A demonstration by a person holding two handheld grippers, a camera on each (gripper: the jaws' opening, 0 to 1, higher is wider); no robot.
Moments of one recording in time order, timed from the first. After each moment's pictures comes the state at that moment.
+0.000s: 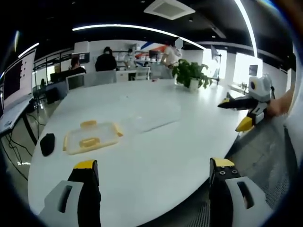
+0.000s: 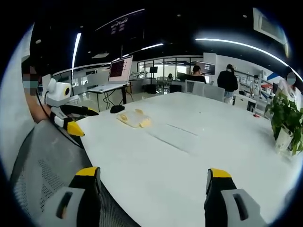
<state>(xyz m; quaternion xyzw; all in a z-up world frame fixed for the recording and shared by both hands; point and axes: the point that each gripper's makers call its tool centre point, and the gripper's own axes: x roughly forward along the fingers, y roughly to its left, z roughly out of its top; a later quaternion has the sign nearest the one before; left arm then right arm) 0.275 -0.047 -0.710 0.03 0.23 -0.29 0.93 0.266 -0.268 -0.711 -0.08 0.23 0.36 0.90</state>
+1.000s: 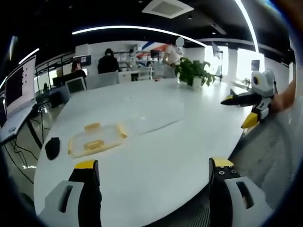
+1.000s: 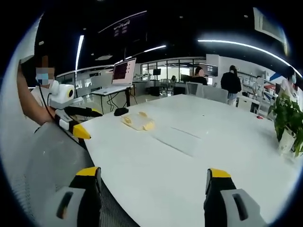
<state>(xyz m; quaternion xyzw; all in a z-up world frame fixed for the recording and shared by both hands) 0.280 -0.044 -0.708 0.05 0.22 -0.27 0.94 0.265 -0.262 -0.703 -0.07 0.21 0.38 0.90</state>
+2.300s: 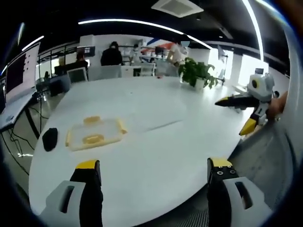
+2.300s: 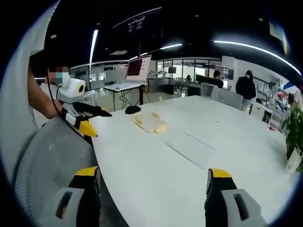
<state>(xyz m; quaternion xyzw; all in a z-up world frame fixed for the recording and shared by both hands) 0.283 -0.039 -0.706 0.01 0.25 -0.26 0.93 0.280 -0.229 -0.696 -0.11 0.21 0.44 0.87</state>
